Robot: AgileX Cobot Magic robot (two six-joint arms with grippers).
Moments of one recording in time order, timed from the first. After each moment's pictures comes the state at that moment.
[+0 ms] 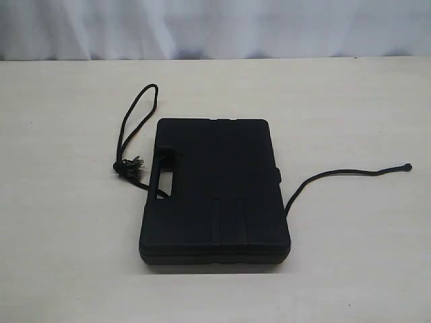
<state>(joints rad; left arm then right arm) -0.02 0.00 0.00 0.14 0.15 0.08 0.04 0.01 0.00 -0.11 0.21 0.22</state>
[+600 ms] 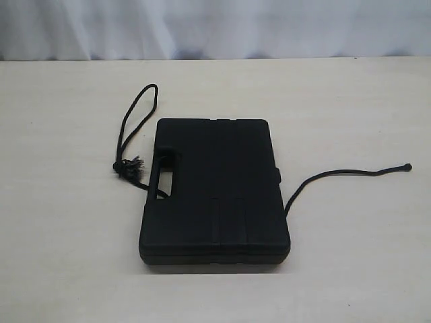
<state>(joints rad) -0.02 0.00 0.00 0.05 0.06 0.07 0.04 0.01 0.00 -0.11 0.18 0.22</state>
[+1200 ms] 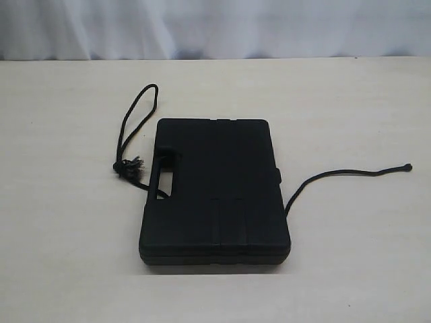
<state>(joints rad) -0.02 0.46 -0.44 0.42 -0.80 -0.83 0.04 0.01 0.00 0.14 0.11 0.22</state>
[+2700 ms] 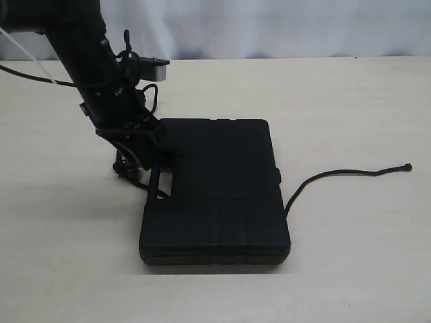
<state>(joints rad) -0.39 1.95 -1.45 -0.34 1.22 0.41 0.04 0.01 0.00 0.15 0.14 0.22</state>
